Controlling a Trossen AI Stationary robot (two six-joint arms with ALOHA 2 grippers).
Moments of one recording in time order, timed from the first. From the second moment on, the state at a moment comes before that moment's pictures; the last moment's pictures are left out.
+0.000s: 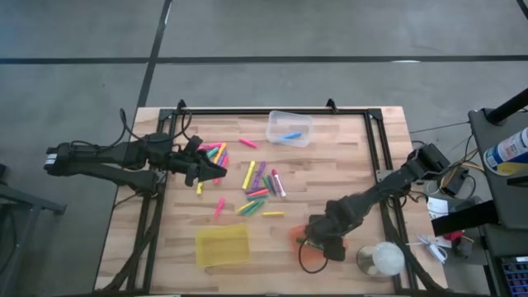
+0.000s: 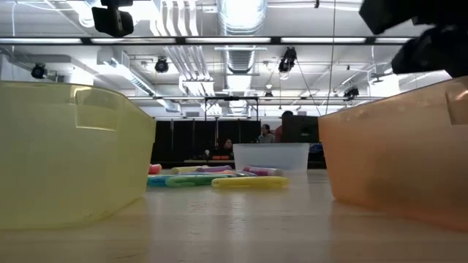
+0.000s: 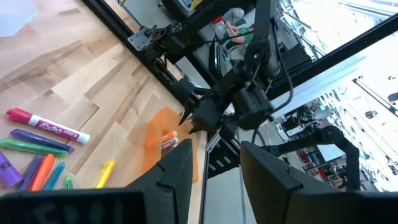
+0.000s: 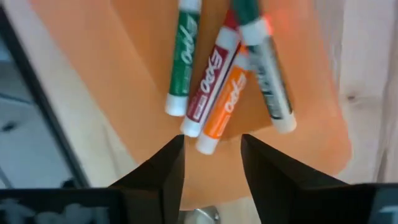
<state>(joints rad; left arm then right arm) -0.01 0.75 0.76 -0.16 0.13 -0.89 0.51 1.66 1.22 -1.01 -0.18 0.75</state>
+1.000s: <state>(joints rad) -0.01 0.75 0.76 -0.15 0.13 -0.95 -0.01 1.60 1.35 -0.80 -0.10 1.13</state>
